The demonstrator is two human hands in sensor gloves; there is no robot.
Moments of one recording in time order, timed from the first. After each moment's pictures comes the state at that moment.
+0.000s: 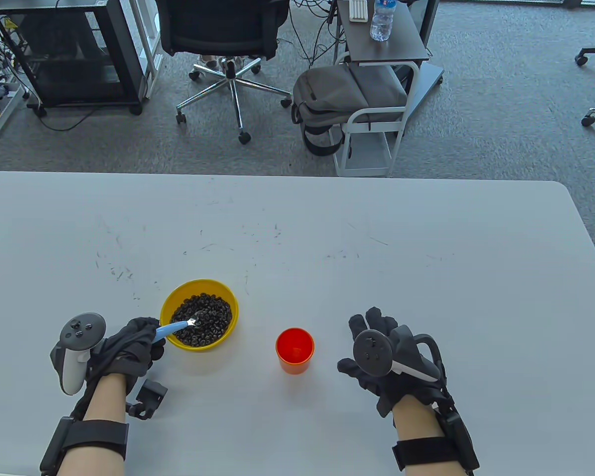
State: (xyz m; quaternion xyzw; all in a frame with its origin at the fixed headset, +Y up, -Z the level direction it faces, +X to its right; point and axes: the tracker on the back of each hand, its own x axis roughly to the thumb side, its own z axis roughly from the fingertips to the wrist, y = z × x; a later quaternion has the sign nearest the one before) left_hand -0.355 -0.760 -0.285 -0.12 0.12 0.51 0.84; right_hand 0.121 -0.705 -0.267 0.20 0.12 0.97 0.06
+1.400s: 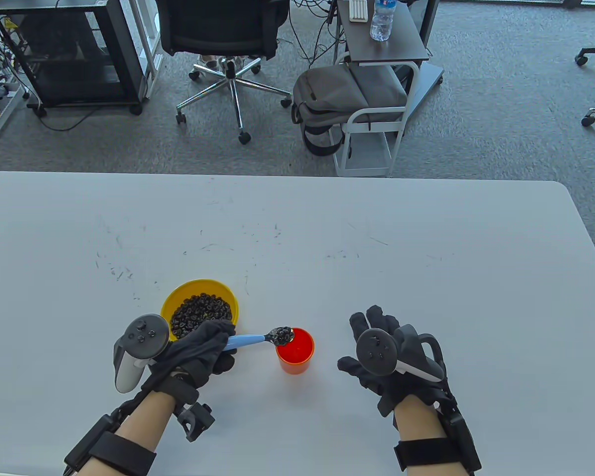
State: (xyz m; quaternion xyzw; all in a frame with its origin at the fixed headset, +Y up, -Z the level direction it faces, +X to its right) left_hand -0.231 -0.721 -0.268 -0.14 -0.13 0.51 0.84; right_hand 0.124 -0.703 -0.267 0.20 0.12 0.97 0.08
